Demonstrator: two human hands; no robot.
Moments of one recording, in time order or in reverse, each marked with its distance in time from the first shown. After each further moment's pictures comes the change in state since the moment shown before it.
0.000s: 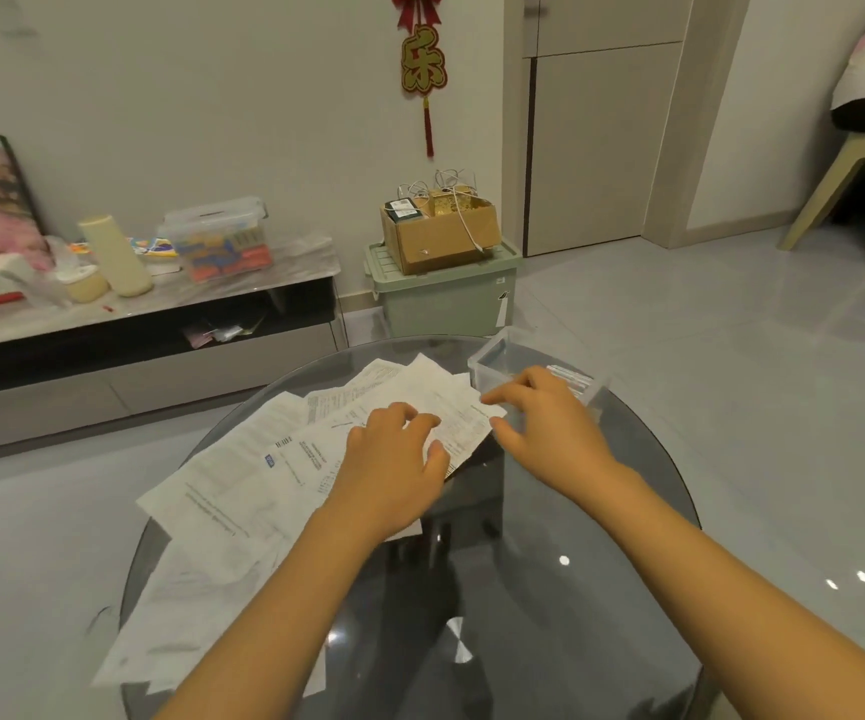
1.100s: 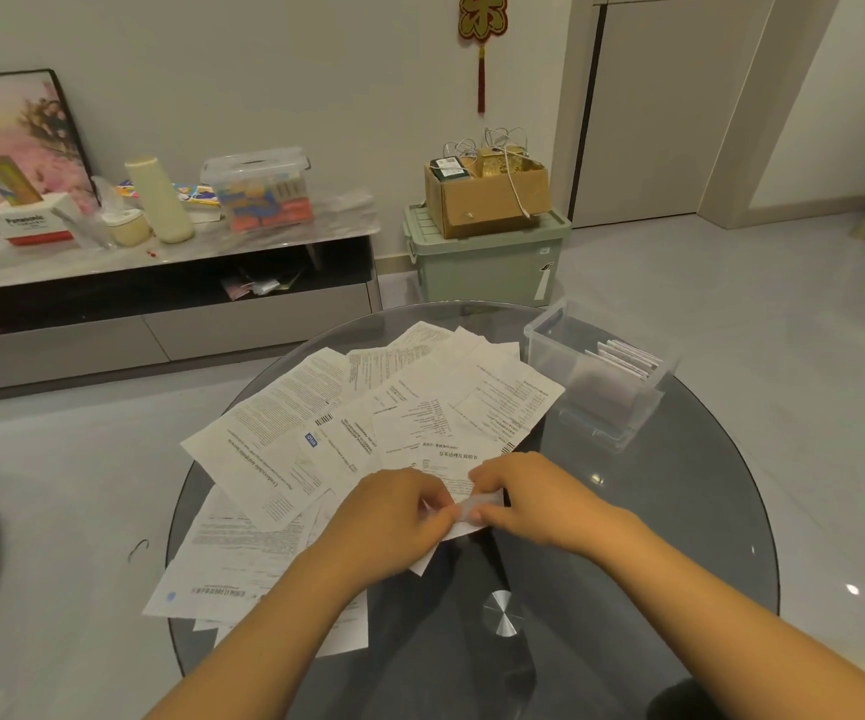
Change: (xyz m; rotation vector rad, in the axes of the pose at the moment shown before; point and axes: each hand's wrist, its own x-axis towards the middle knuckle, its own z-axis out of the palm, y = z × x) left_hand -0.058 -0.058 0.026 -0.216 -0.143 -0.045; right_hand -0.032 -0.032 0.062 0.017 -0.633 -0.084
